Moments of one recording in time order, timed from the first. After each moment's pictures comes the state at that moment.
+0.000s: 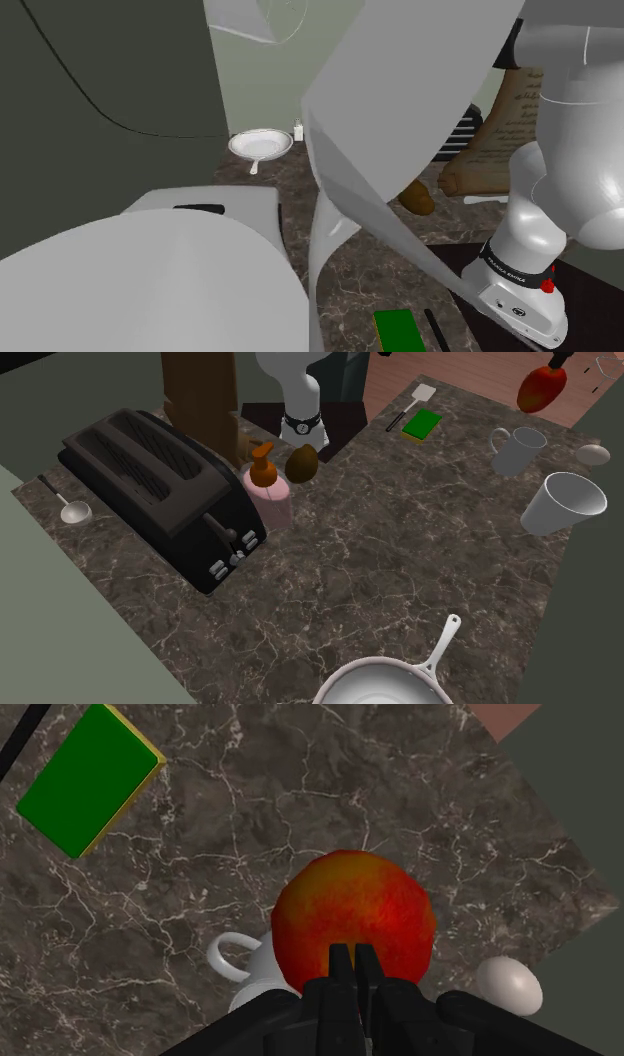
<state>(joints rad) 0.69 0.36 0.88 -1.55 -0.36 1.73 1.50</state>
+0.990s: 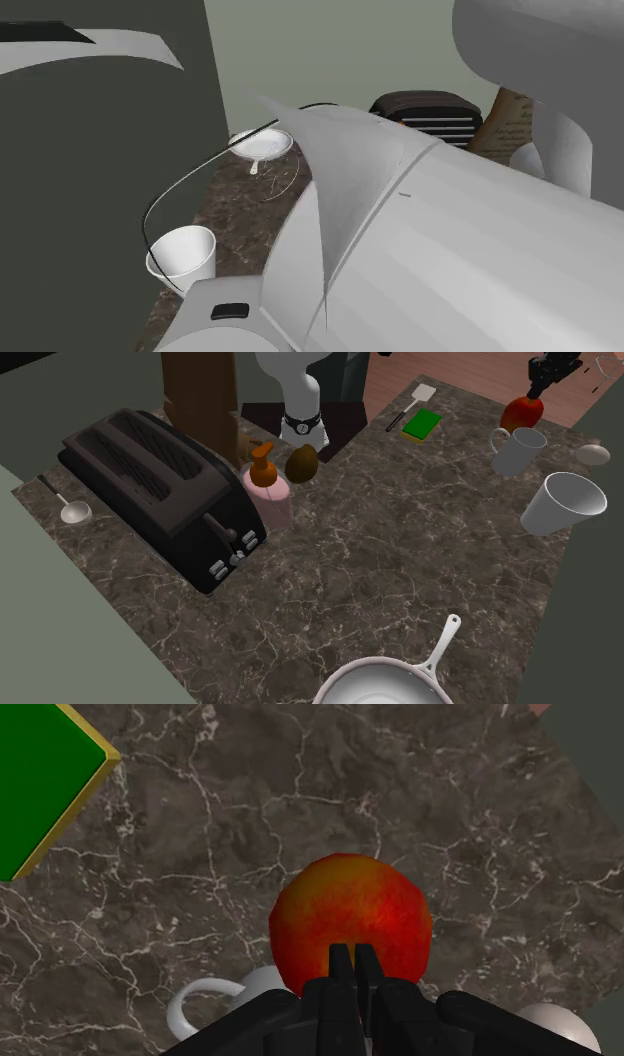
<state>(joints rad) 0.68 0.40 0.86 -1.70 -0.40 1.91 1.54</state>
